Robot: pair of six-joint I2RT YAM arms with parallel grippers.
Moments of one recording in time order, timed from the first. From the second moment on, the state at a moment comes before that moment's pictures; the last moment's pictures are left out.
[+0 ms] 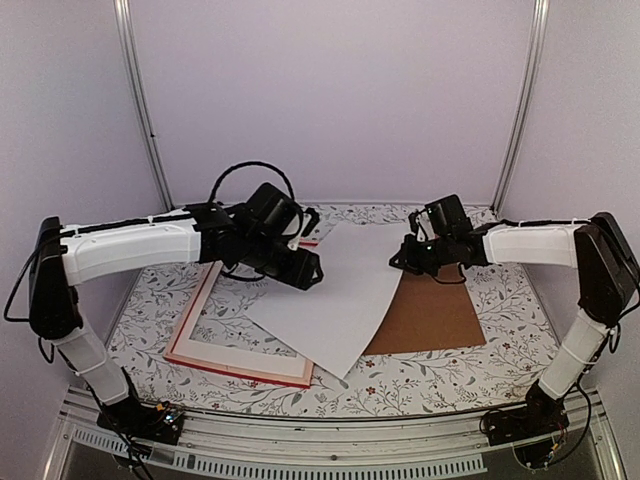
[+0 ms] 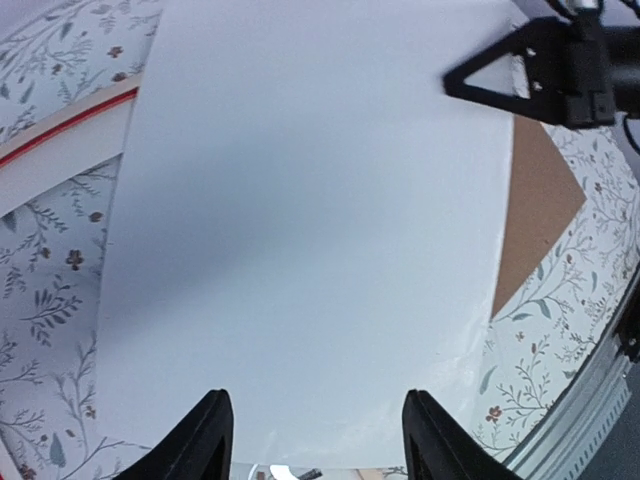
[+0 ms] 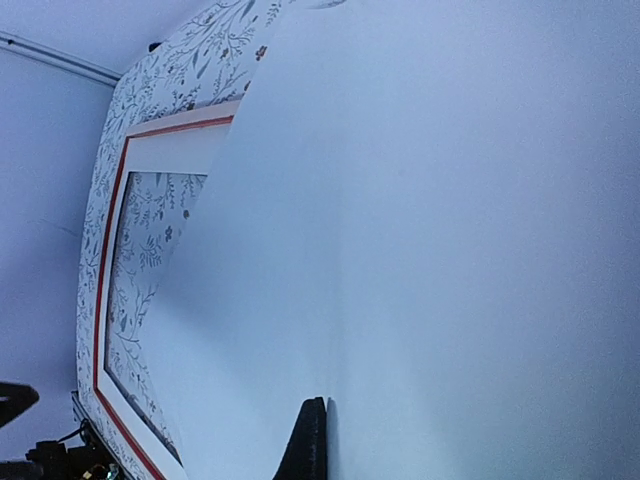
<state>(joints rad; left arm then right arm) -0.94 1.69 1.37 -0.56 -0.06 -0.37 0.52 1.70 1.04 -0.11 -0.25 0.68</state>
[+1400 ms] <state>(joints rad) -0.10 1.70 0.84 -0.17 0.26 -0.46 0.39 1.81 1.28 -0.40 -0.54 0.33</state>
